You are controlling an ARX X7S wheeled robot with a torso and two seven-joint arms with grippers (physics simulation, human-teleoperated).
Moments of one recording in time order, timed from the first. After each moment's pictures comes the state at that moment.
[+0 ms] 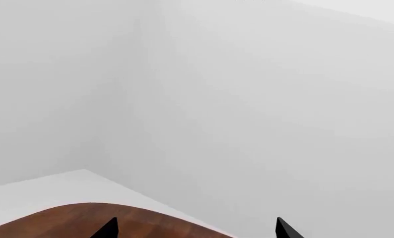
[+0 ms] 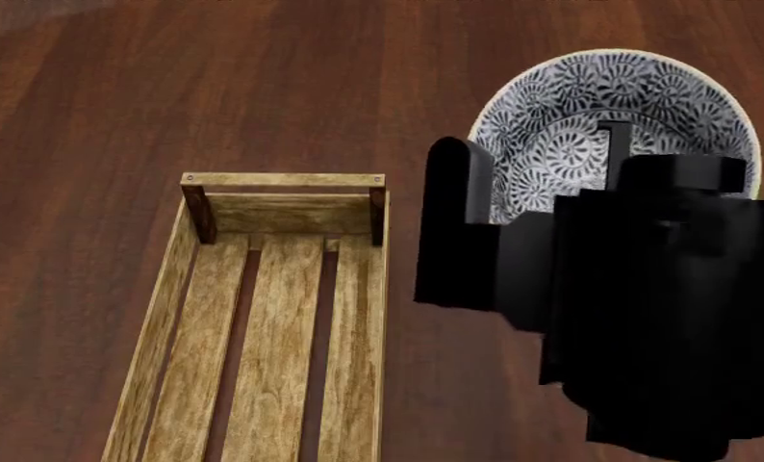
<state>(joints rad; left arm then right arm) 0.28 -1.01 -0.11 0.97 -0.86 0.28 -1.01 2.15 0.52 -2.13 -0.19 1.02 1.12 -0.12</state>
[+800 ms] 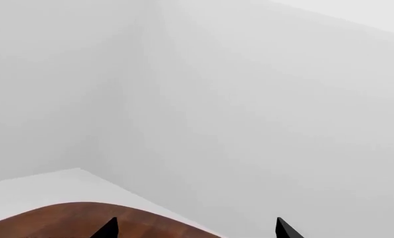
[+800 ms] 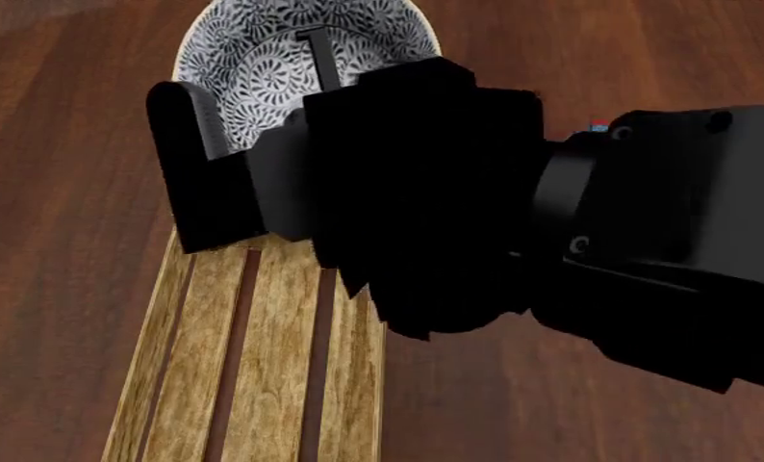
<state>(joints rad) 0.30 -1.00 -0.12 0.96 -0.87 0.32 -0.98 2.05 0.18 -2.09 0.24 0.68 0.59 -0.42</state>
